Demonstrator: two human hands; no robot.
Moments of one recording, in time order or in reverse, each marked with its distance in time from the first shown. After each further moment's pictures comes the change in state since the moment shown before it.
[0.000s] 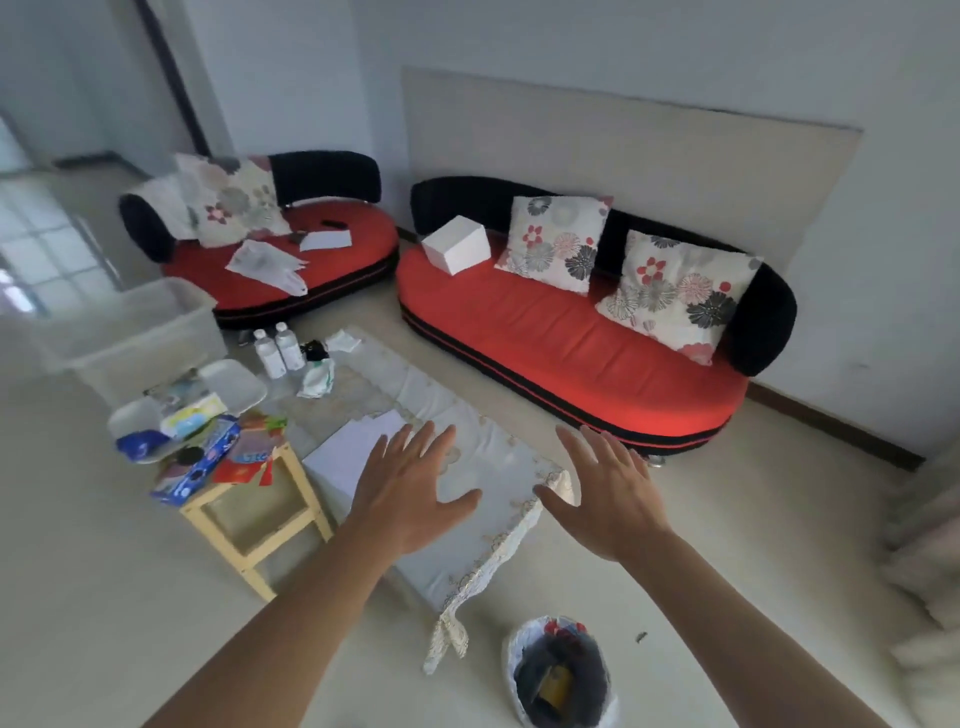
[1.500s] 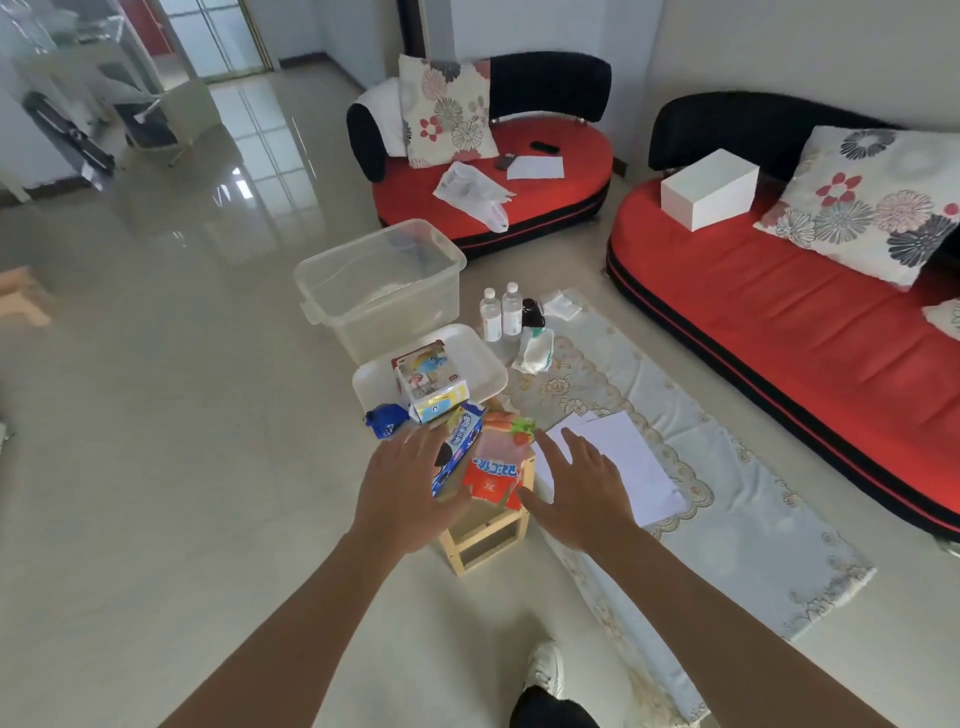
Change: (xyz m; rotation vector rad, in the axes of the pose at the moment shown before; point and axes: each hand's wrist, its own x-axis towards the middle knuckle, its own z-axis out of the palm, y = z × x) left_hand 0.047 -0.510 0.003 -0.034 0.105 -0.346; right_hand 0.299 -0.449 0.199 0.078 -0.296 -0.280
